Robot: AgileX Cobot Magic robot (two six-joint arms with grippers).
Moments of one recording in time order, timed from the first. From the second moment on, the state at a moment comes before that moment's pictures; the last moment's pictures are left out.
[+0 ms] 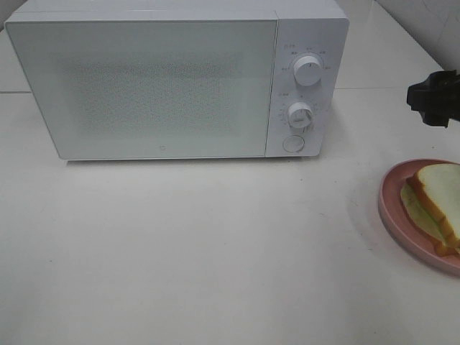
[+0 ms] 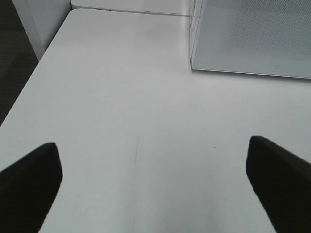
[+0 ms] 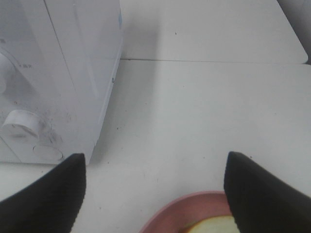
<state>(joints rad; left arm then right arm) 0.05 0.00 -0.52 0.00 1.07 -0.05 0.06 1.25 -0.53 -0.04 -0.23 0.04</state>
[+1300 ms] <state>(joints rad) 0.05 0.00 -0.52 0.00 1.07 -0.05 0.58 1.40 -0.24 0.56 -0.95 -0.28</state>
